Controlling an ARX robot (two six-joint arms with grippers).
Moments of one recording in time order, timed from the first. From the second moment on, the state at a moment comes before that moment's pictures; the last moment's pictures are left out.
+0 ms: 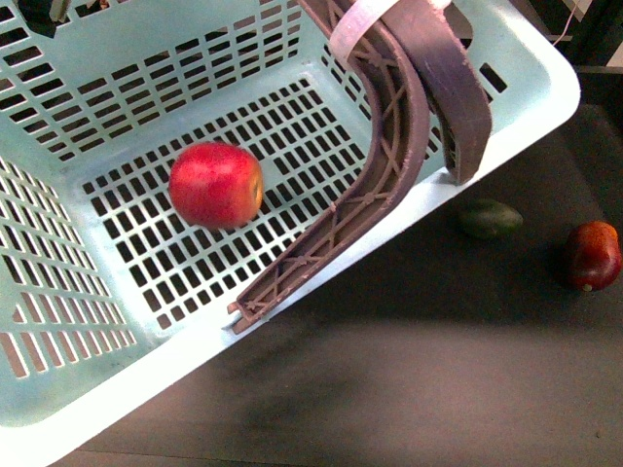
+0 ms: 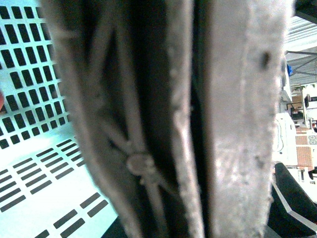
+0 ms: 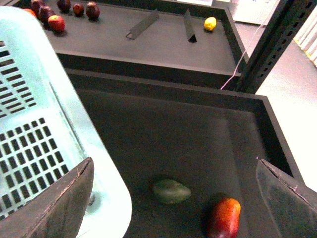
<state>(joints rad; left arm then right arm) -0.51 1.44 0.95 0.05 0.18 -0.98 0.39 1.21 0.64 0.31 0.40 -0.02</state>
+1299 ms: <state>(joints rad) -0.51 1.44 0.95 0.05 0.19 -0.99 0.00 0.55 0.02 0.54 0.00 -0.01</state>
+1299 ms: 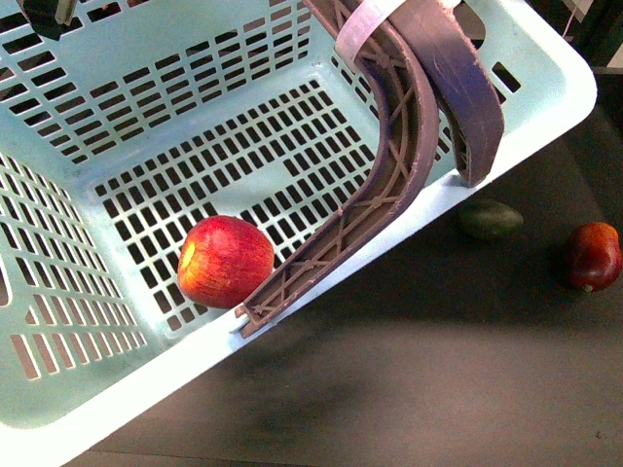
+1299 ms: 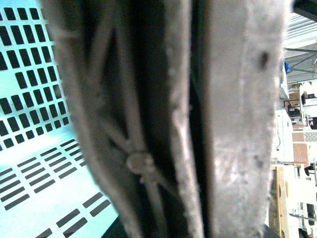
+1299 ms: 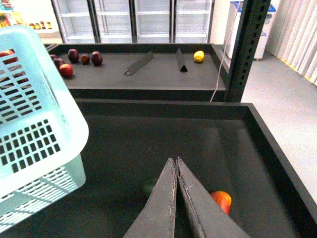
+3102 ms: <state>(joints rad) -0.51 1.44 0.96 0.05 0.18 -0.99 0.00 0.01 0.02 0.00 0.00 -0.01</state>
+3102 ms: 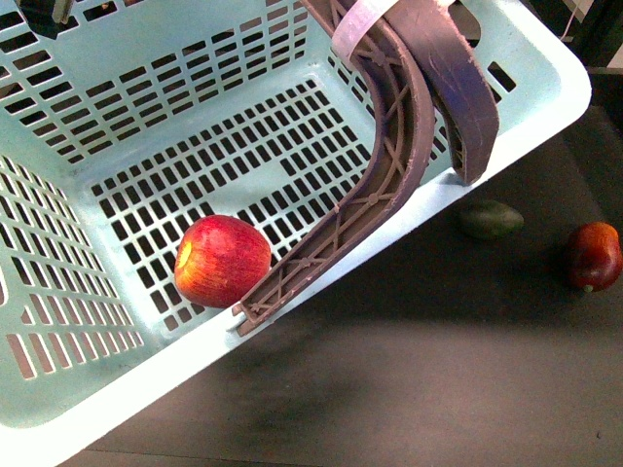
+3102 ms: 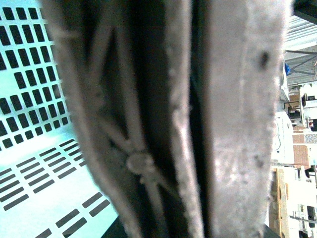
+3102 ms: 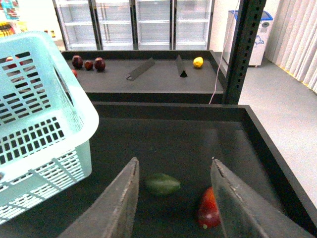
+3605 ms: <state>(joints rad) -0.53 1.44 0.96 0.02 0.07 -1.04 0.00 0.01 0.02 0.00 0.00 -0.01</state>
